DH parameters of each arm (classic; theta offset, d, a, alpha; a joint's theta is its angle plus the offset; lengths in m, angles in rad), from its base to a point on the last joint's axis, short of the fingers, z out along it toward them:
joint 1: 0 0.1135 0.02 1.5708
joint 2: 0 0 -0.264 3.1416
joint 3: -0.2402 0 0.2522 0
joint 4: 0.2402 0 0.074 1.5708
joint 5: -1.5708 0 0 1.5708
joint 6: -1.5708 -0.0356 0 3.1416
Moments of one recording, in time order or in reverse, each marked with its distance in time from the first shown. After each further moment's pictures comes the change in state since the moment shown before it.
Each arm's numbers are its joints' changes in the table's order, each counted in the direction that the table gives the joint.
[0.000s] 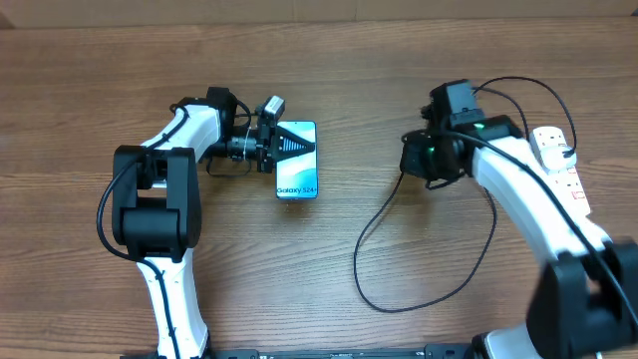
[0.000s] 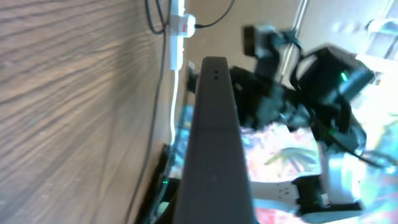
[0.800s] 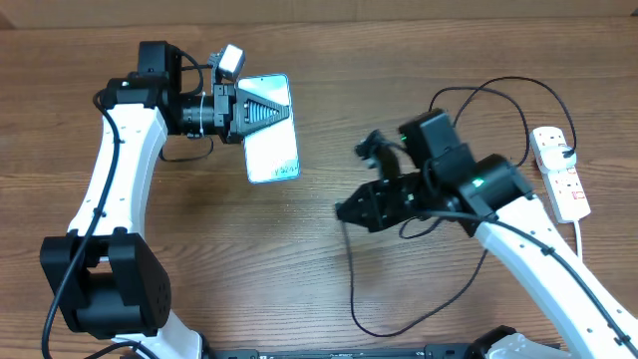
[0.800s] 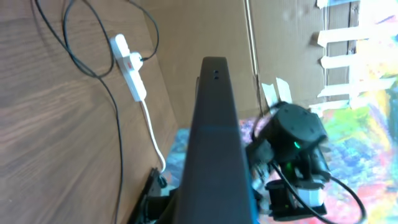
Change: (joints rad) left arm 0.101 0.433 -0.044 0.008 0.007 0.119; right arm 0.301 0.275 -0.006 0.116 0.460 0.149
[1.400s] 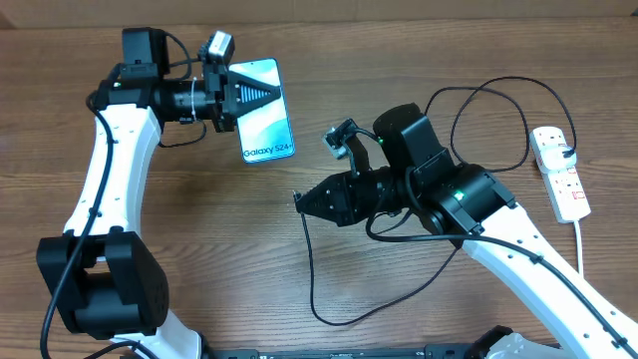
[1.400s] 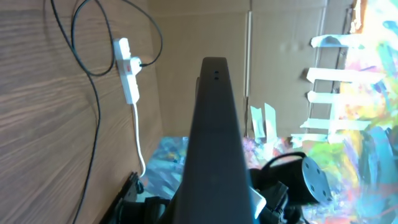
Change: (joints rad) left arm 0.013 0.000 0.001 -0.220 0.014 0.403; right arm 0.105 0.000 0.000 -0.284 0.041 -0.262
